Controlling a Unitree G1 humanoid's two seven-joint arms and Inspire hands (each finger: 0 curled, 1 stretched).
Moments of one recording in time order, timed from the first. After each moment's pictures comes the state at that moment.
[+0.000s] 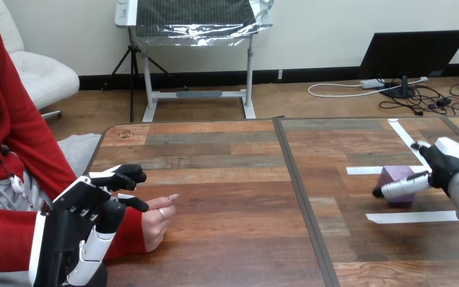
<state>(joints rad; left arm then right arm) 0.33 -0.01 0.11 0.11 -0.38 -0.72 -0.41 -0.82 -0.55 0.24 1.36 -0.51 -0.03 0.03</state>
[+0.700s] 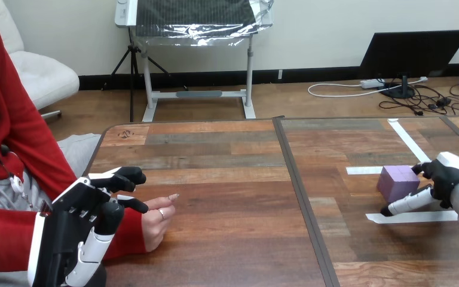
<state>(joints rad) 0.33 -0.01 0.12 0.11 -0.39 -0.71 -0.43 -0.82 -0.55 0.27 1.38 -0.53 0.02 0.07</state>
